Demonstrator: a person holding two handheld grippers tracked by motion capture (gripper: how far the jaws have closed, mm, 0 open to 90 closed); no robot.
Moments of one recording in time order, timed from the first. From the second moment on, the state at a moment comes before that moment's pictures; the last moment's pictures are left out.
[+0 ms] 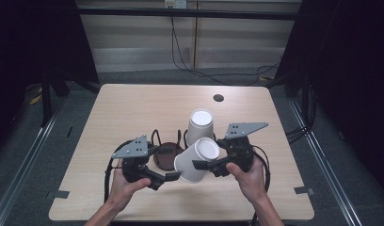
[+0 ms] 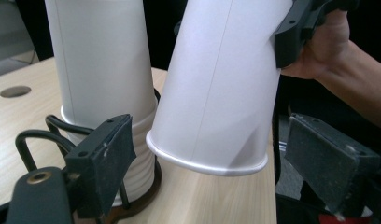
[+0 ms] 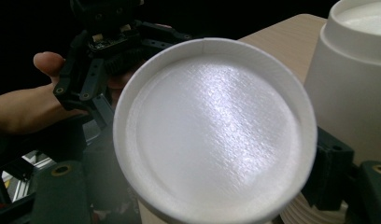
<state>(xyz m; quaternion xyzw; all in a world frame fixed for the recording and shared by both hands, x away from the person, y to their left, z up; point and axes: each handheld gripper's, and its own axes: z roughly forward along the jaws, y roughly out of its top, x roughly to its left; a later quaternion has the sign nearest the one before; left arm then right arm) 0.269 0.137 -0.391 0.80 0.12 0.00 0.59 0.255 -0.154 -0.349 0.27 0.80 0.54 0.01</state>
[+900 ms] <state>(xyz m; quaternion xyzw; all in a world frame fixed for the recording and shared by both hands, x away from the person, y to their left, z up) 0.272 0.121 -0.411 0.83 0.11 -0.02 0.55 0.264 -0.121 -0.366 0.24 0.81 0.54 -0.03</state>
